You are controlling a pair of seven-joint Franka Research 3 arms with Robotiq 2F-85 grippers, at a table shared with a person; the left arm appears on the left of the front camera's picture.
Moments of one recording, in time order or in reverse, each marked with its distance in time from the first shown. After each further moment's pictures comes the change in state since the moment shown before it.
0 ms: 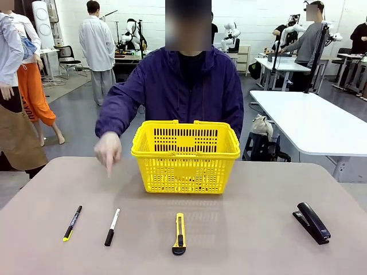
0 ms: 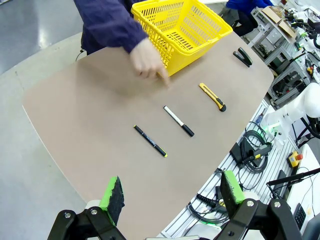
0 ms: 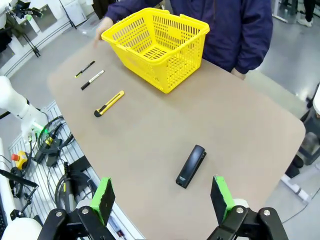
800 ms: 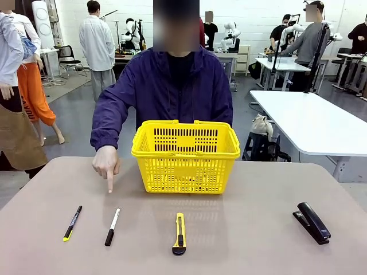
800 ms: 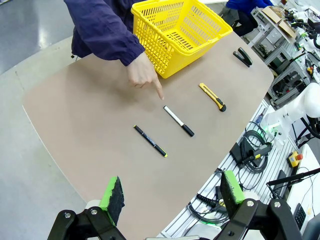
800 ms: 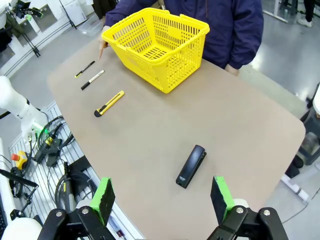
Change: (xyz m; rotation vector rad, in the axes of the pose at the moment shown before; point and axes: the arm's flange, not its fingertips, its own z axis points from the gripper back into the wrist) left arm 0.000 0.000 0.000 0.000 0.000 0.000; right arm 0.000 0.000 0.000 0.000 0.000 0.001
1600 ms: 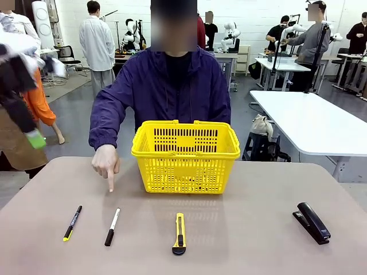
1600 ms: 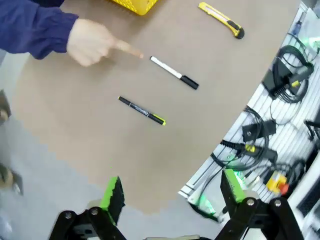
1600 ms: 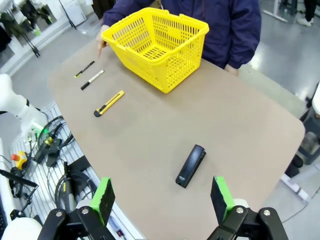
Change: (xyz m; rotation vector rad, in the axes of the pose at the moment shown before) left arm 0.102 -0.150 -0.204 0.287 0.624 -0.224; right arm 0.000 0.000 0.001 -0.002 0.001 -0.001
